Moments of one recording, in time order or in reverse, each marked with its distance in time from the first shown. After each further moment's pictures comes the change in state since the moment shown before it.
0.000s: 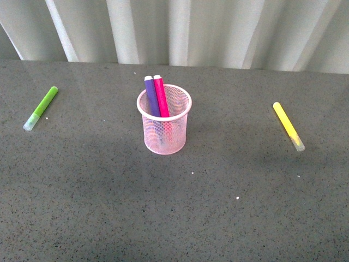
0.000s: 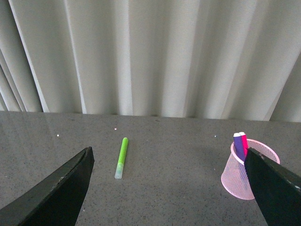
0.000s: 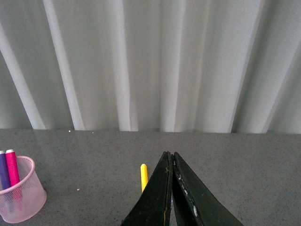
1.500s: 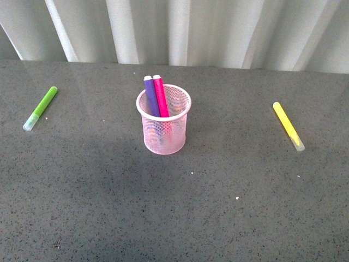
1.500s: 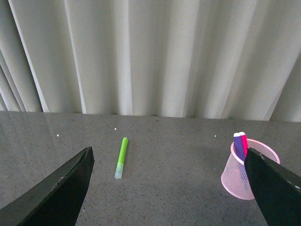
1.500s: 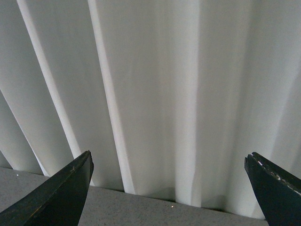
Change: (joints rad) left arm 0.000 0.000 0.000 0.000 0.000 0.000; right arm 0.111 0.983 0.661 0.422 -0.164 0.081
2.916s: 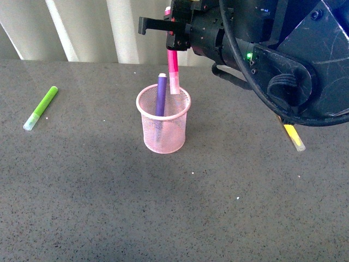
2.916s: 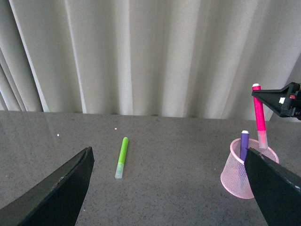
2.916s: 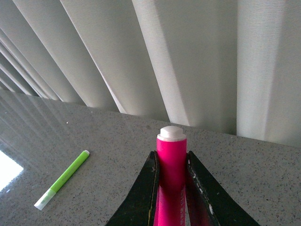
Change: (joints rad) left arm 0.000 0.000 0.000 0.000 0.000 0.000; right arm 0.331 0.798 0.386 0.188 0.042 0.192
